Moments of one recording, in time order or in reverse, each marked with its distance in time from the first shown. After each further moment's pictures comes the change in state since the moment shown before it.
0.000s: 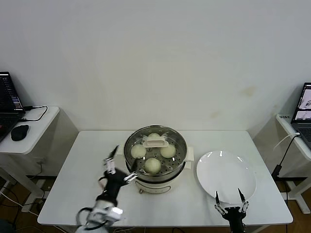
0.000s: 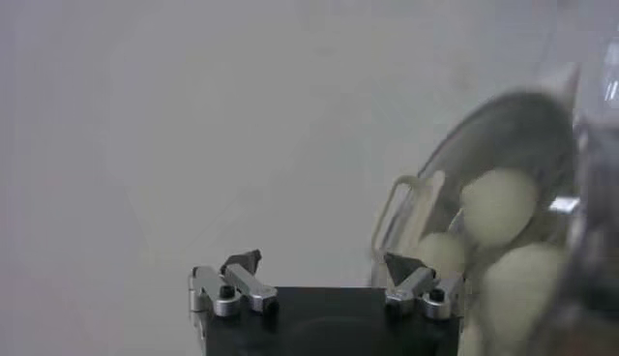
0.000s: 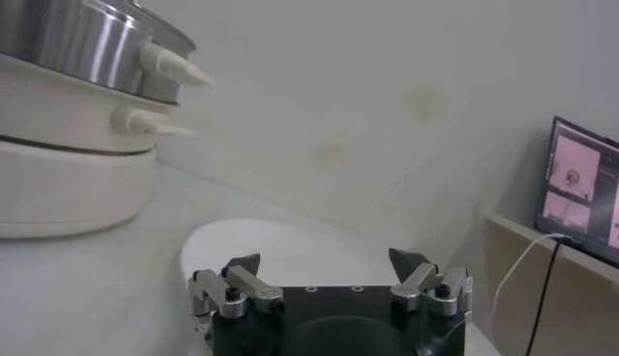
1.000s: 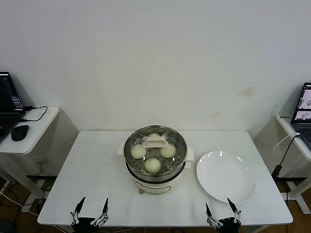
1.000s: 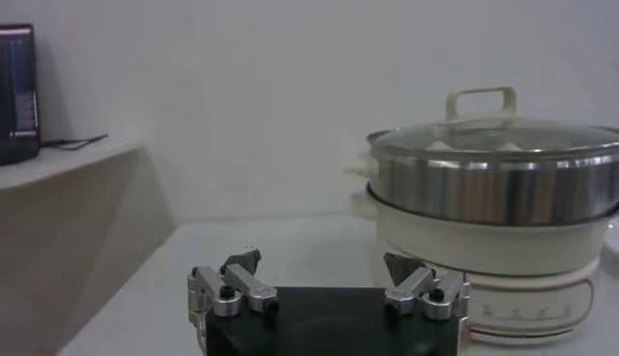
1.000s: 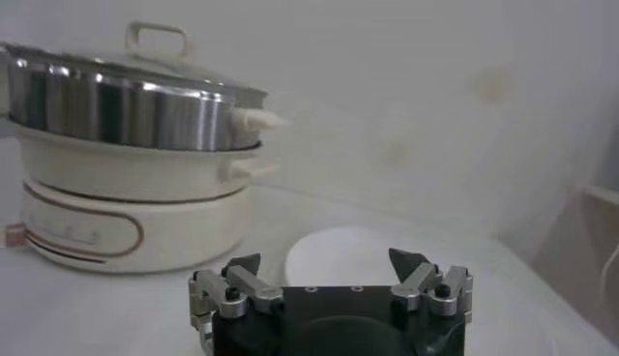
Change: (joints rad) left arm 0.439 0.025 -0.217 0.064 -0.703 -0.331 -0.057; right arm -0.202 -0.163 -0.107 0.206 0.299 -0.147 -0.088
